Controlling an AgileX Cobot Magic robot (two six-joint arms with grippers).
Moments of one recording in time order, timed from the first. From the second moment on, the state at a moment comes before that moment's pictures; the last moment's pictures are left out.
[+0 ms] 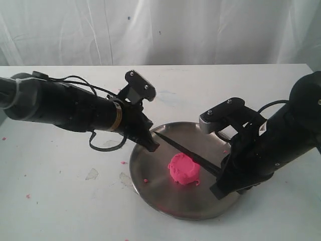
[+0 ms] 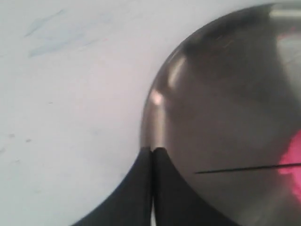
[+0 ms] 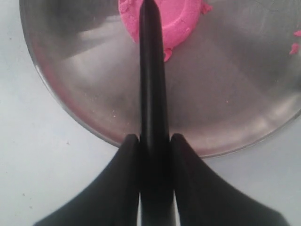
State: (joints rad) left arm -0.51 1.91 -1.12 1.57 -0.06 -1.25; right arm 0.45 1.44 -0.79 0.28 0.68 -0.47
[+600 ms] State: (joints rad) left arm -0.59 1.89 -1.19 1.66 -0.15 -1.54; right arm 0.45 1.45 -0.79 0.27 0.67 -0.47
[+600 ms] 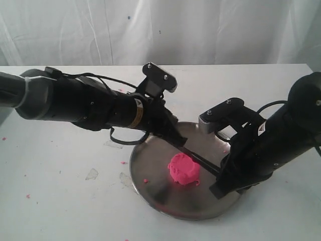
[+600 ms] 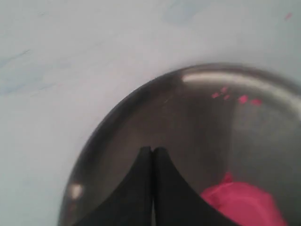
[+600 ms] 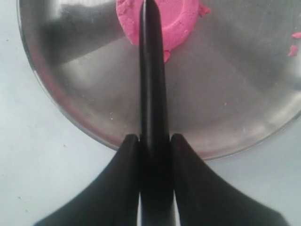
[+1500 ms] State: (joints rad) left arm -0.59 1.75 -1.15 -0.23 0.31 0.50; right arm 0.45 1.47 -0.78 0.20 0.70 -0.42
